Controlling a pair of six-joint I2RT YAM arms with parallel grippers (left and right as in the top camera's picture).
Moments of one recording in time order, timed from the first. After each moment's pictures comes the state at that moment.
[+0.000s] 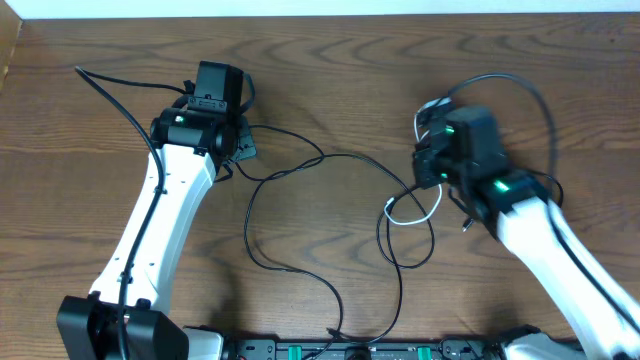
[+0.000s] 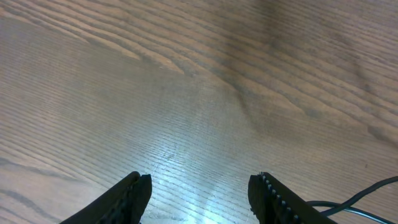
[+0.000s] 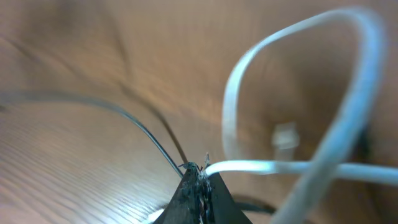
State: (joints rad) left arm -0.17 1.54 1.34 -1.00 -0.22 -0.43; right arm 0.34 1.31 0.92 -0.35 -0.09 0.05
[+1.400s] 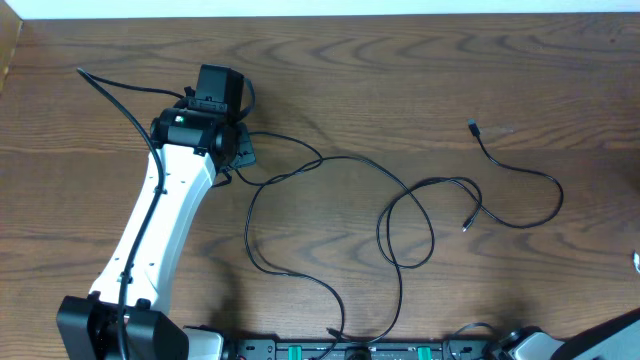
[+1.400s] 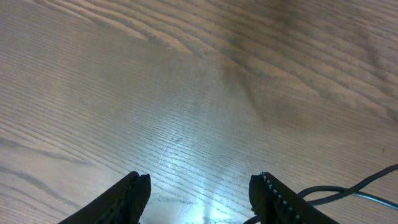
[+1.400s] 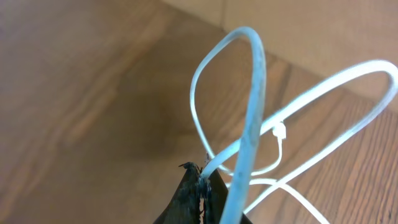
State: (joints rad) left arm -0.17 1.54 1.34 -1.06 -0.22 -0.43; right arm -0.93 1.43 0.92 -0.18 0.00 0.08
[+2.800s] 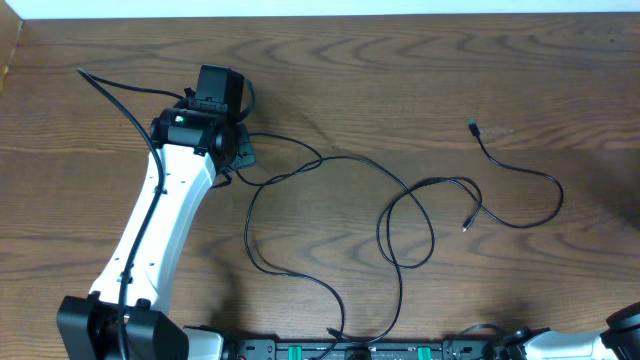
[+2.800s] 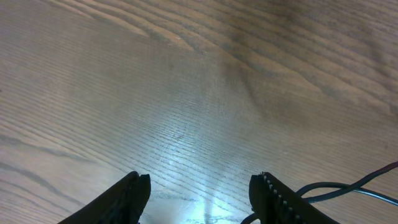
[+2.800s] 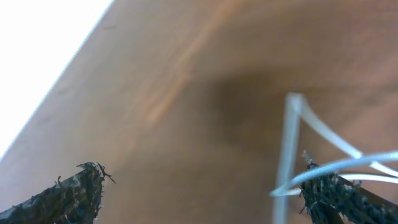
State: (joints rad) left arm -0.17 1.54 1.34 -1.07 -0.22 -0.43; right arm -1.12 1.68 0.92 -0.02 -0.64 0.15
